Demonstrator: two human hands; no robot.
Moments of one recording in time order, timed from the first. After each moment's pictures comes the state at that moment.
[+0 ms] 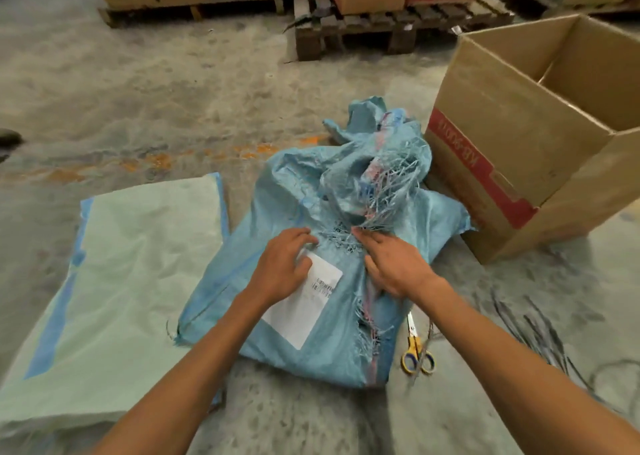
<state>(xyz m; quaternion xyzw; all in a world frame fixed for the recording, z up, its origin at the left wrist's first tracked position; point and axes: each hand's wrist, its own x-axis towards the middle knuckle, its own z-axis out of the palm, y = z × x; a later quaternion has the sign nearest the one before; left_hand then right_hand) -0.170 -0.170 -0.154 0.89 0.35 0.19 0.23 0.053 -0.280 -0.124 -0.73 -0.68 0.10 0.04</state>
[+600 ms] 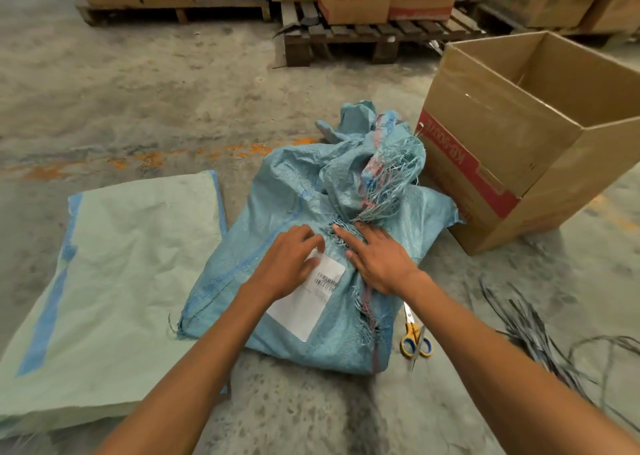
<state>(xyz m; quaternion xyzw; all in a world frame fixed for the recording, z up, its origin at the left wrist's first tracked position) -0.181 -0.182 -0.140 0.95 0.24 0.16 0.11 0.023 -0.282 -0.145 -0.74 -0.68 0.05 0.00</state>
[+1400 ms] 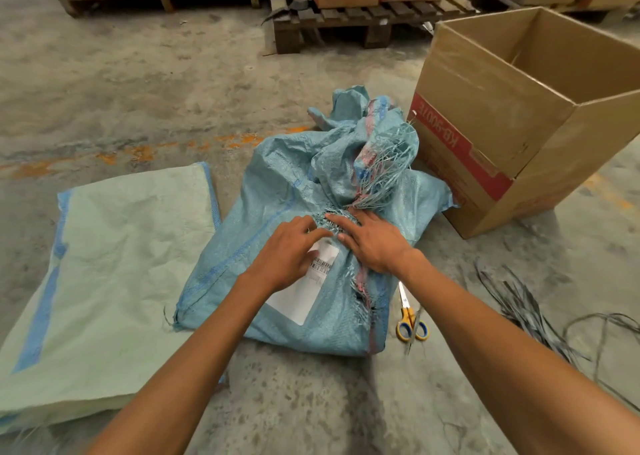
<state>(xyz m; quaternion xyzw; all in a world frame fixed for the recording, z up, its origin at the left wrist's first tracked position) -0.173 -0.195 -0.131 0.96 0.22 0.13 0.09 0.031 -0.274 -0.144 -0.74 -0.67 0.07 0.00</state>
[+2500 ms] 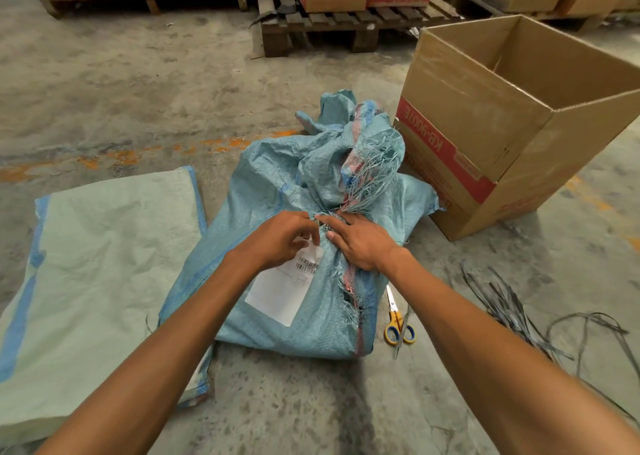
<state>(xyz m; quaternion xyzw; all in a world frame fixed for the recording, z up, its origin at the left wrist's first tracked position) -0.151 -0.167 -0.106 0.96 0.18 0.07 0.20 0.042 -0.268 -0.142 -0.73 -0.67 0.12 0.02</state>
